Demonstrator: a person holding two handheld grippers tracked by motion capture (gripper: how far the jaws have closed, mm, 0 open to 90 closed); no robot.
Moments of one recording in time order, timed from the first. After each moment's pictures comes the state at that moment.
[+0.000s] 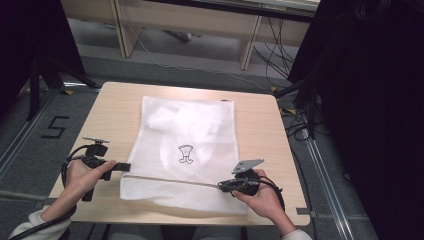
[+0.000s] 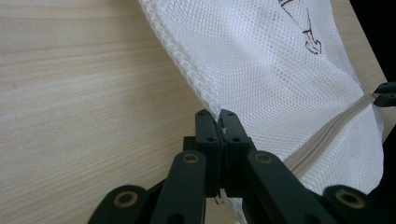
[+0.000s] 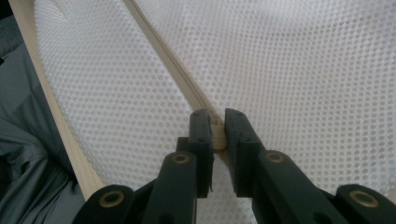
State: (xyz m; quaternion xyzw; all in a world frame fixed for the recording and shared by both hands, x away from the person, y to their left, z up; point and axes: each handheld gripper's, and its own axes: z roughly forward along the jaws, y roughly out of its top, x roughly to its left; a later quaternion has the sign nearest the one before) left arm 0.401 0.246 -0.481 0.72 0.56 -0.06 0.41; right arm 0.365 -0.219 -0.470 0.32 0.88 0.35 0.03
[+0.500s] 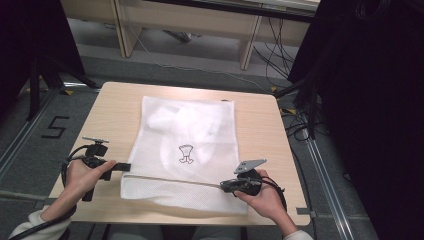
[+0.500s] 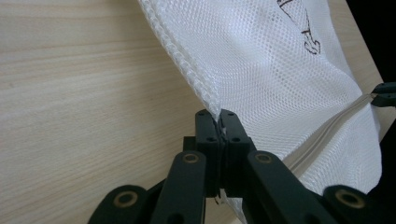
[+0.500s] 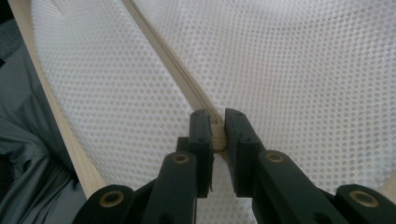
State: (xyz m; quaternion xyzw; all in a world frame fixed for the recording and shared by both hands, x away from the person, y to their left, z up) left arm 0.401 0.248 -0.481 0.72 0.56 -0.07 0.41; right arm 0.366 -0.226 -0.470 0.32 0.88 0.34 0.04
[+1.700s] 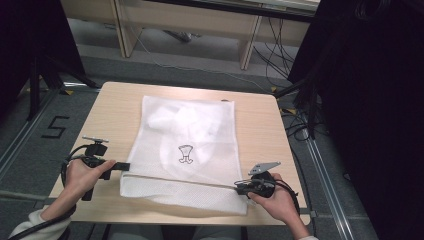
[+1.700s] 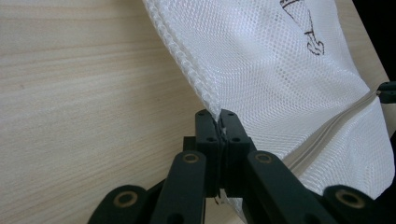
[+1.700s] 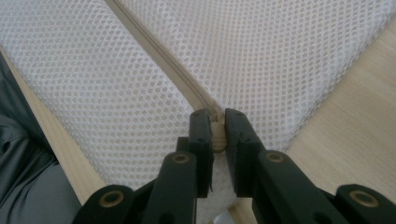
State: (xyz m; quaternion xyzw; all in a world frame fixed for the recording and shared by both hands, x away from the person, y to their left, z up) left arm 0.403 0.248 -0.482 0.73 0.56 -0.06 0.40; right arm 0.364 -0.265 -0.477 0.36 0.87 0.32 0.04
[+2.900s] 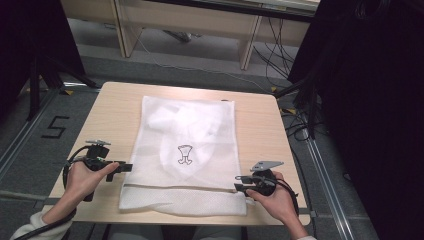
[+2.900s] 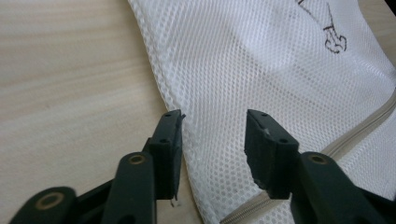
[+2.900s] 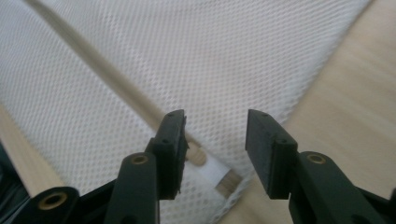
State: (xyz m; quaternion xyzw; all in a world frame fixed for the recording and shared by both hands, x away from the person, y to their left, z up) left arm 0.397 0.245 -0.484 0.74 0.53 0.01 0.41; right arm 0.369 -0.269 -0.476 0.40 0.84 0.36 0.09
